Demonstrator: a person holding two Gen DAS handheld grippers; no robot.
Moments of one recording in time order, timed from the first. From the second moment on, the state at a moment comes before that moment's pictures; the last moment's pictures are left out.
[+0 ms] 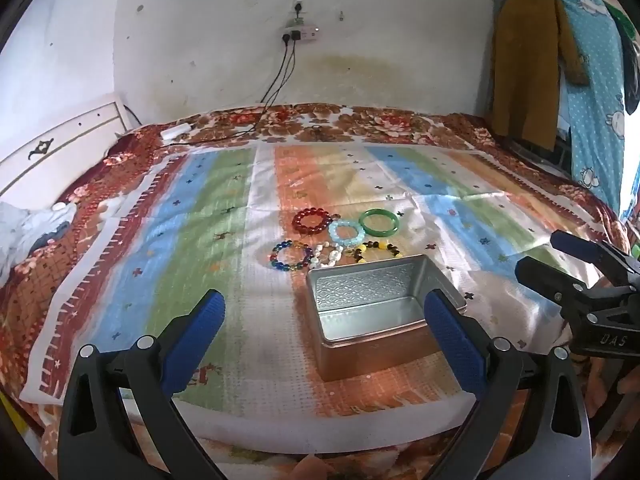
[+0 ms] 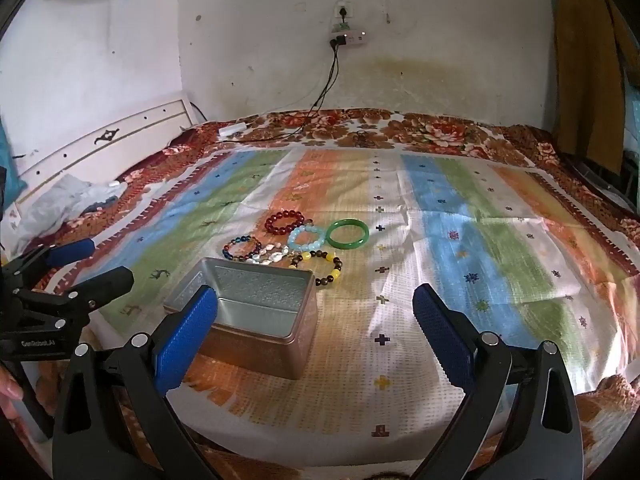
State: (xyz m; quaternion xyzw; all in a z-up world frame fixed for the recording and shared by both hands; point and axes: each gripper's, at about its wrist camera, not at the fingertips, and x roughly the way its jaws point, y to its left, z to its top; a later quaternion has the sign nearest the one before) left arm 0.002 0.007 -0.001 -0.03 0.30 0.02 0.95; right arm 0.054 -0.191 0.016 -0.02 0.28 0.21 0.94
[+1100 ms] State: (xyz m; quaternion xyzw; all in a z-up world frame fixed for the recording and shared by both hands) left arm 0.007 0.015 -0.008 -0.04 0.32 0.03 0.95; right arm 0.057 -0.188 0.010 -0.04 0.29 0.19 0.94
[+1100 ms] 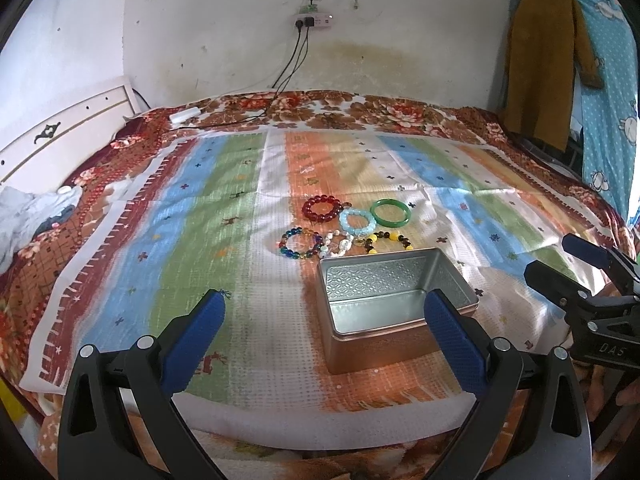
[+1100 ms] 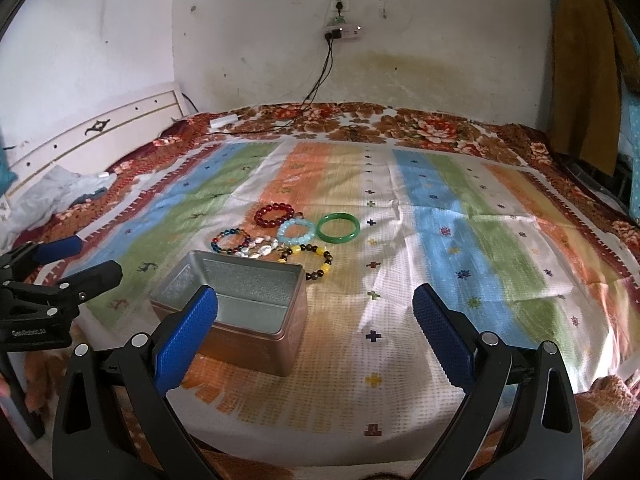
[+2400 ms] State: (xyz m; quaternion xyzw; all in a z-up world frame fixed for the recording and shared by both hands) left arm 0.027 0.026 -0.008 -0.03 0.36 0.02 0.93; right arm 0.094 -0.182 0.007 -0.03 0.33 0.20 0.92
